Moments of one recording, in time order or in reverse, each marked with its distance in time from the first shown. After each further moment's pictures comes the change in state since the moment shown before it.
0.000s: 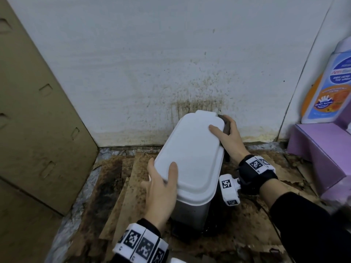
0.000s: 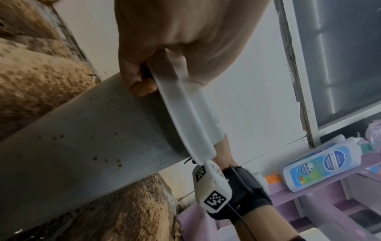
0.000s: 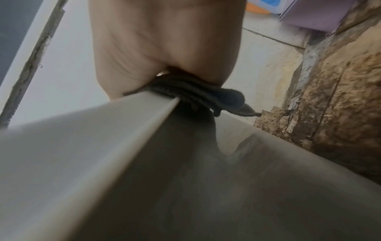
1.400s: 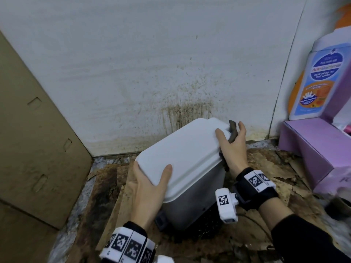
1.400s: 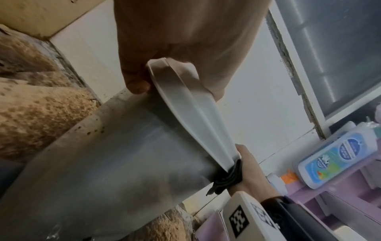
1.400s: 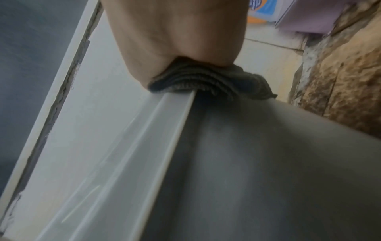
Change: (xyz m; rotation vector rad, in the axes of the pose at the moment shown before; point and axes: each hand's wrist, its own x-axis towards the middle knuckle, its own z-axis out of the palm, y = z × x) left_hand -0.009 0.033 -0.010 0.122 0.023 -0.046; right_hand -0.037 -0.001 -0.019 -0.050 0.341 -0.010
